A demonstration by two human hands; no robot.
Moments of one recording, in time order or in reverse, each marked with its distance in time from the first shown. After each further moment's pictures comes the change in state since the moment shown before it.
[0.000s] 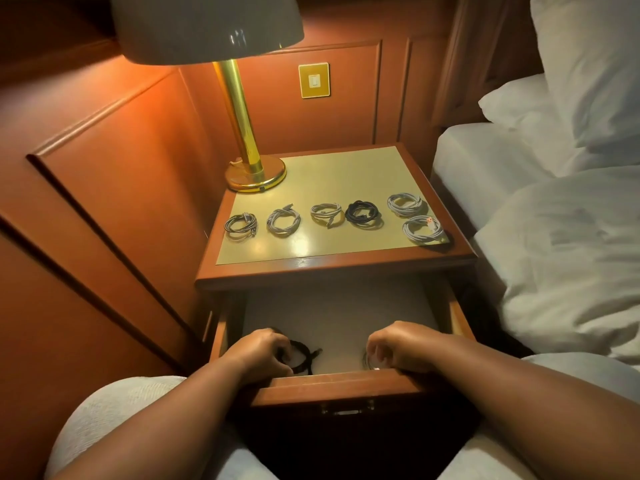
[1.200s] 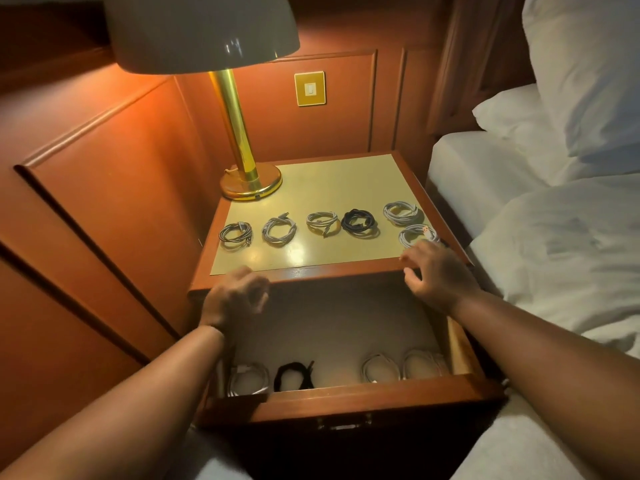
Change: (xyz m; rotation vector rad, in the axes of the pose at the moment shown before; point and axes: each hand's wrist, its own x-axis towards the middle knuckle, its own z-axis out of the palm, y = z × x) left_hand 0.019 -0.017 -0.068 0.059 0.890 0.334; right_hand -0.015 0.034 -0.087 -0.129 0.908 -0.038
